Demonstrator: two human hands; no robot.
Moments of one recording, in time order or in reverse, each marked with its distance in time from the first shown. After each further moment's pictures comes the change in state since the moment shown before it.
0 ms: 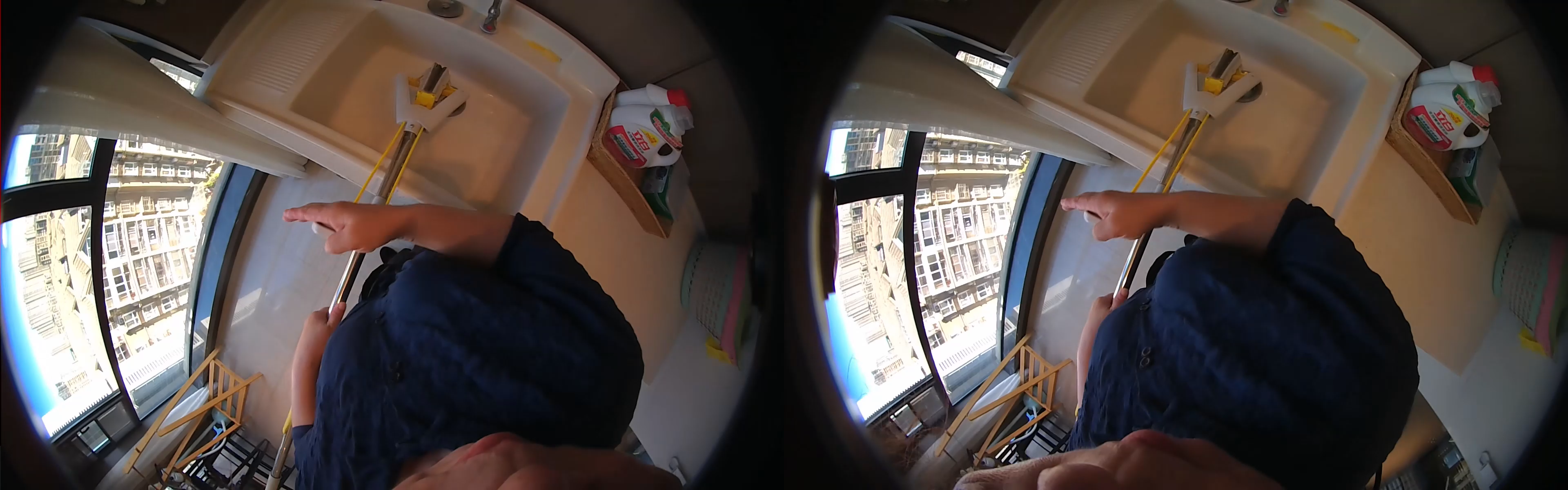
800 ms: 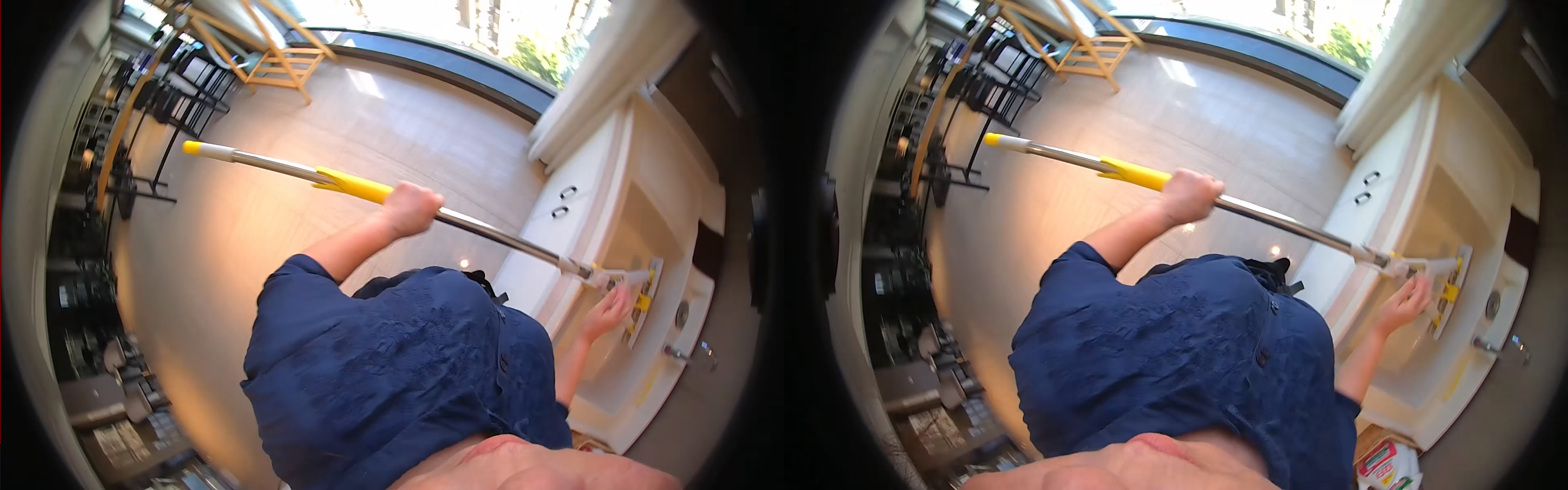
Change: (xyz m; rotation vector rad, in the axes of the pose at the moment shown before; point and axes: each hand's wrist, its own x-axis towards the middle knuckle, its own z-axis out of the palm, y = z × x) left_hand -0.072 -0.090 0.087 0.274 0.701 -0.032; right_hand -0.065 0.113 -0.062 -1.256 0.920 -0.653
